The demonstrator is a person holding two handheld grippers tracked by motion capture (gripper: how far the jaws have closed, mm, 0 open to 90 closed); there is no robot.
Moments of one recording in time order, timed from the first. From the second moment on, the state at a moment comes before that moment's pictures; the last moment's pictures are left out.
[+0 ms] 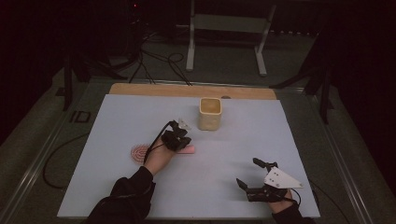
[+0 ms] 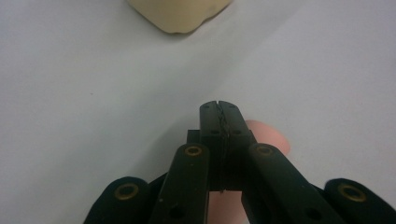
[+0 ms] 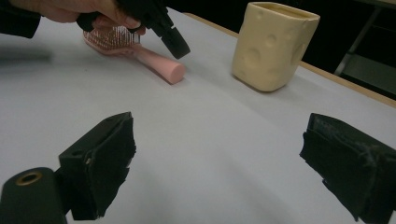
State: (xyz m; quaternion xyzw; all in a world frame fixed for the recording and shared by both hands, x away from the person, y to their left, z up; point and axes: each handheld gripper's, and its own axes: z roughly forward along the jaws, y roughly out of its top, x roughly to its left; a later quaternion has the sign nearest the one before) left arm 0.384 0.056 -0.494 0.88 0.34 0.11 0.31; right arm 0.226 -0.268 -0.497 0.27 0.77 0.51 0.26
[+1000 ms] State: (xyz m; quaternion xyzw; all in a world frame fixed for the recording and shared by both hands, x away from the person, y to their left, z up) left arm 0.368 0.054 -0.504 0.90 0.34 0.08 0.27; right arm 0.226 -0.268 -0.497 0.27 0.77 0.51 0.26
